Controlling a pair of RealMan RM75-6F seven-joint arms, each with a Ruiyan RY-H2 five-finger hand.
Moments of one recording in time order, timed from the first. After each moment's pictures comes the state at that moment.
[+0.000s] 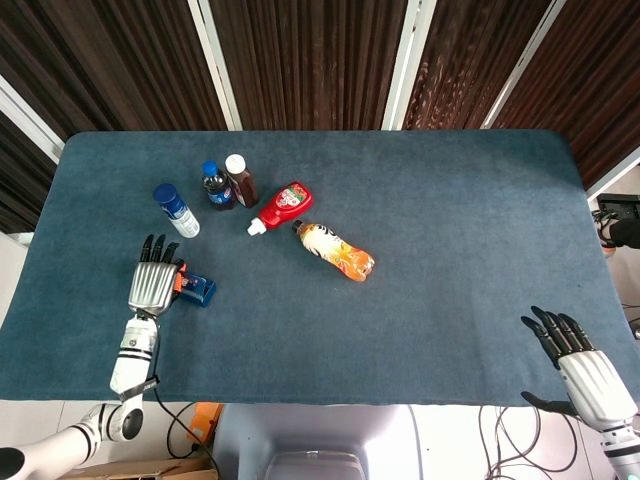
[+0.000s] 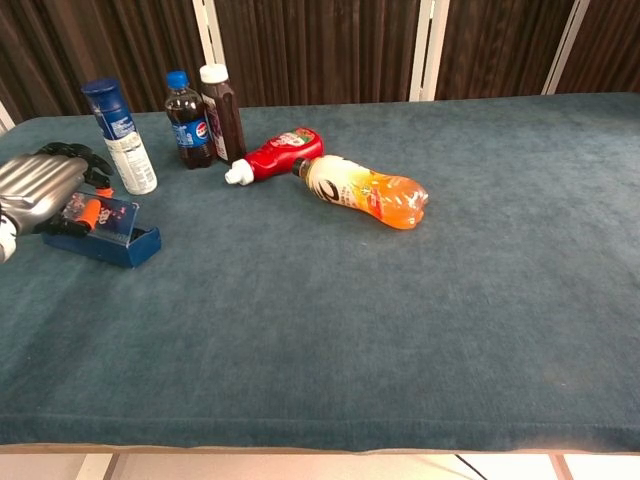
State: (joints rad) left arm -0.58 -1.76 -0.23 -0.94 1.24 1.14 0.35; right arm 0.06 -0.98 -0.09 -1.63 -1.71 1.47 0.14
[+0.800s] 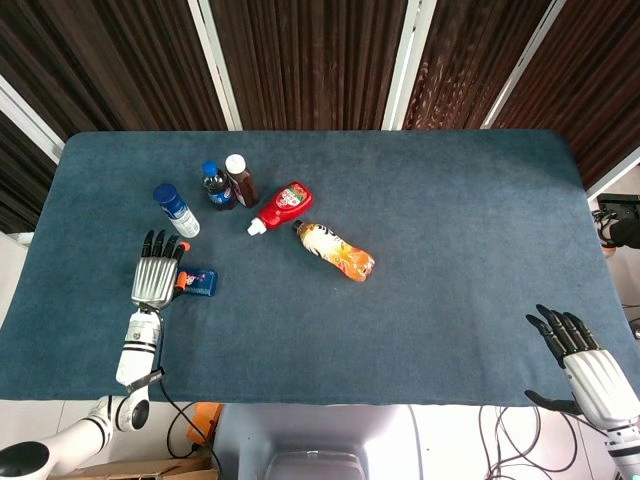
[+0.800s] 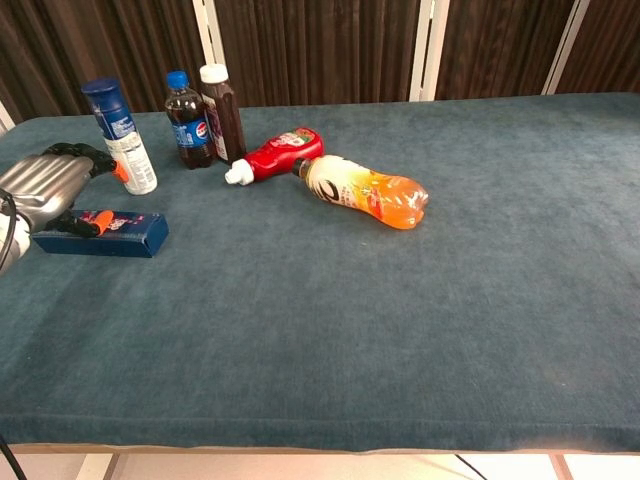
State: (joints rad) left arm -0.62 -1.85 -0.24 -0.75 1.25 1.13 0.24; right arm 0.06 -0.97 -0.08 -1.63 -1.70 1.48 0.16
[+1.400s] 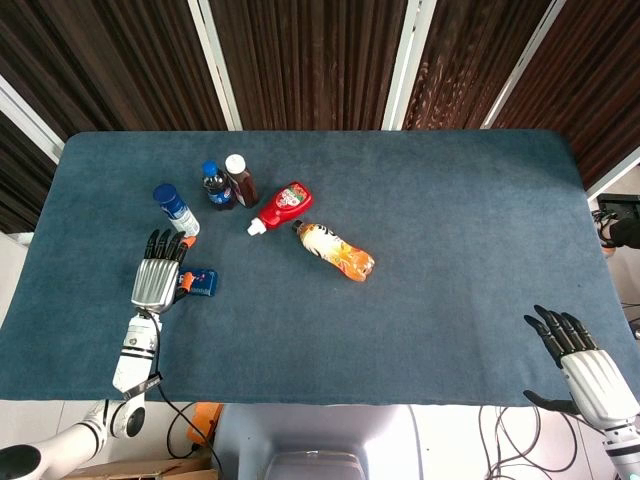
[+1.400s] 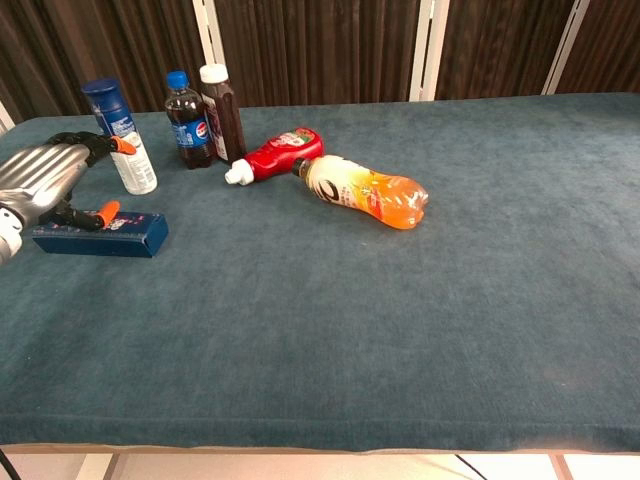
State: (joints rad) left arm -0.59 -1.80 -0.20 -0.84 1.32 1.21 0.10; right arm 0.06 -0.98 -0.08 -1.63 -1.70 1.47 0.14
